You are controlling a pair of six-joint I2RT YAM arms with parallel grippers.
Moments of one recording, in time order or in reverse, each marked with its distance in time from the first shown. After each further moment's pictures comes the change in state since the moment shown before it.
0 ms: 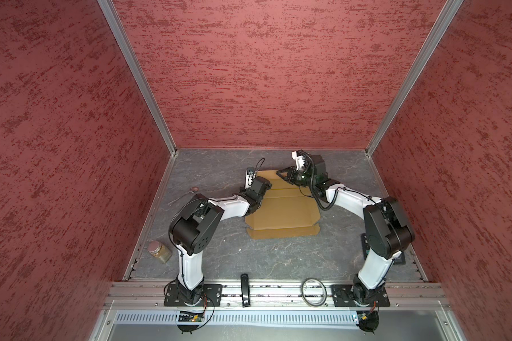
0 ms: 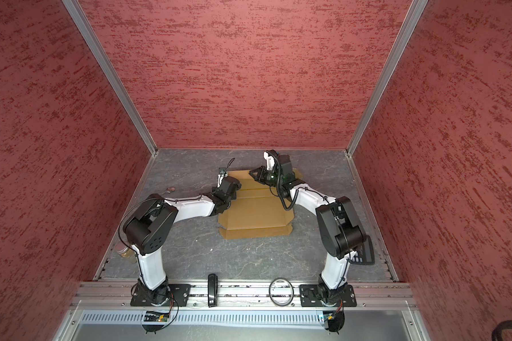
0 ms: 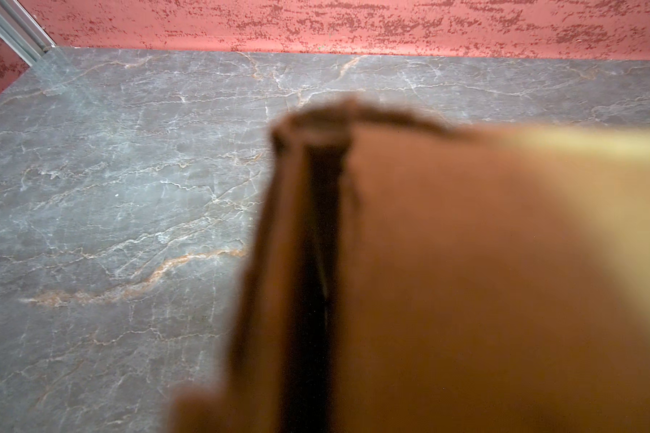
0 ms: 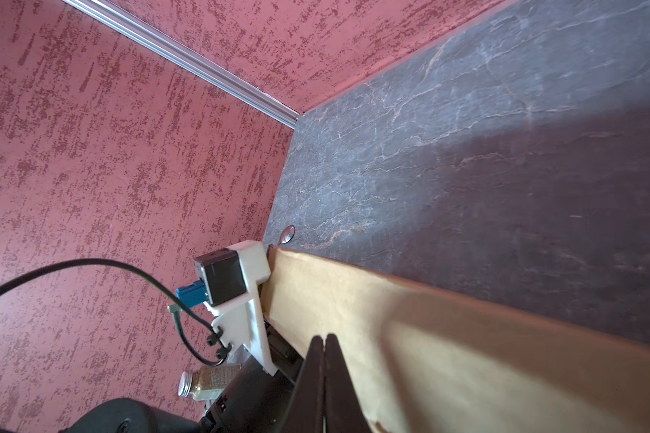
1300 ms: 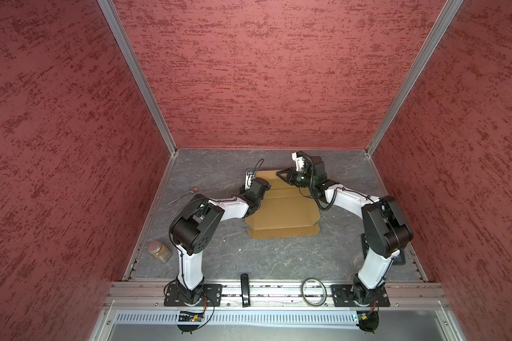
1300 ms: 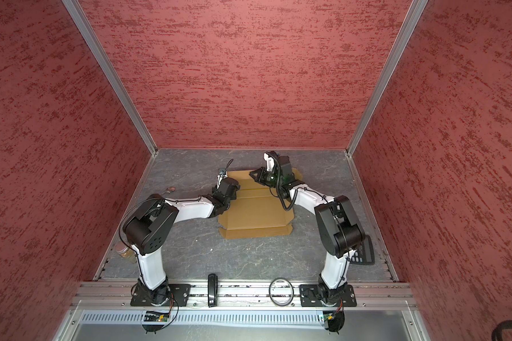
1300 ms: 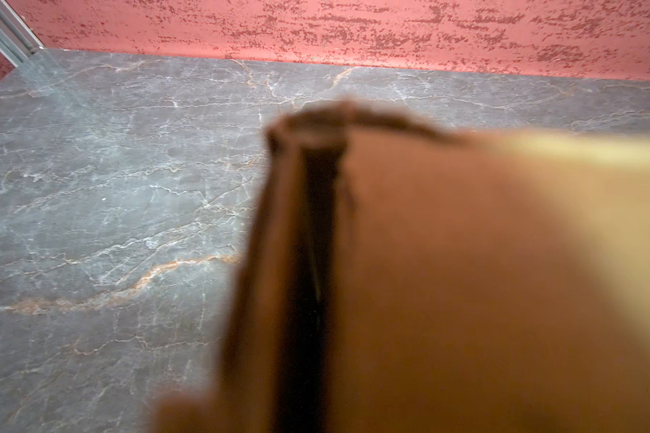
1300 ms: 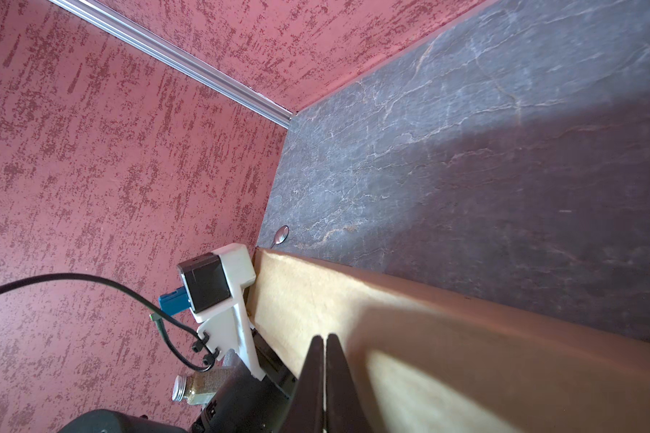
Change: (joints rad) left arm 0.005 -0.006 -0.048 0.092 0.029 0.000; right arm 0.000 0.010 -0.010 0.011 0.011 0.003
